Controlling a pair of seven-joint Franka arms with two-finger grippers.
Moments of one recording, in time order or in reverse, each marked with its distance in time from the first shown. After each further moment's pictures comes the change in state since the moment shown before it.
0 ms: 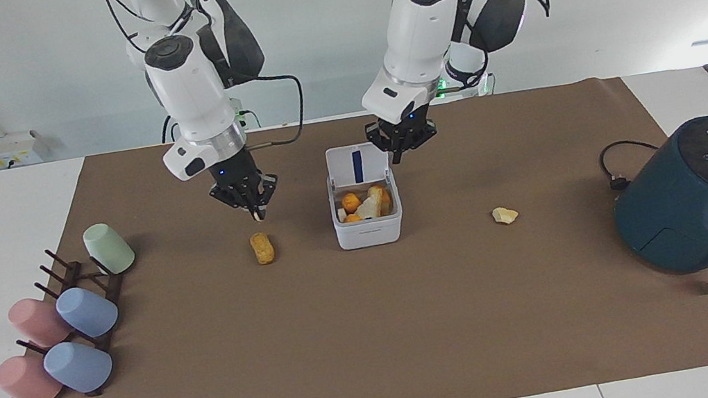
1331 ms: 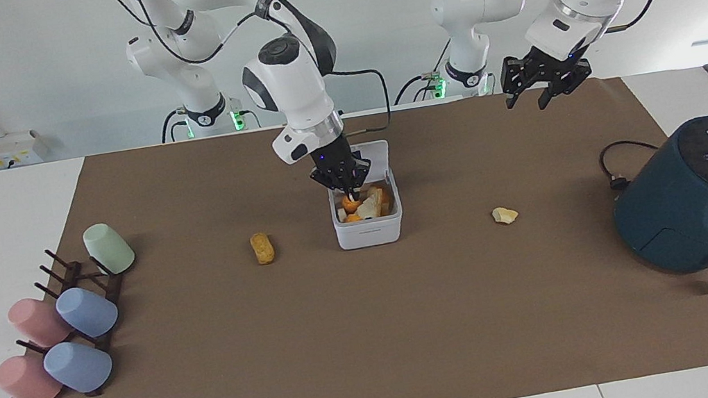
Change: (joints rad) left arm 0.375 -0.158 0.016 -0.061 -0.007 -0.219 0.459; right arm 0.244 0.122 0.025 -0.017 0.002 0.222 0.354
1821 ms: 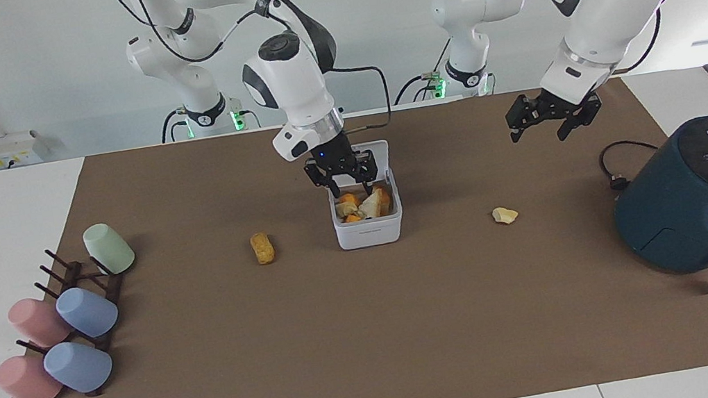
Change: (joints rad) left arm 0.038 0.032 0.001 -0.271 0.000 0.370 -0.024; right arm -0.035 -0.003 -0.010 0.002 -0.022 -0.007 -0.059
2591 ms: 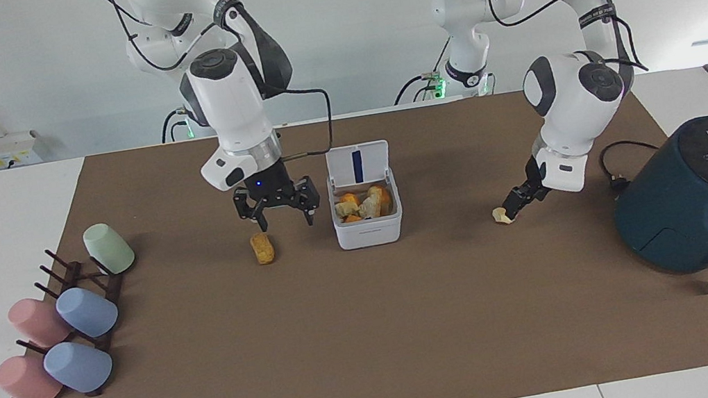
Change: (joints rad) left arm -0.018 0.181 -0.012 -0.162 0.016 0.382 -0.523; right arm -0.236 -0.026 -0.007 0.078 -0.086 -0.212 -0.467
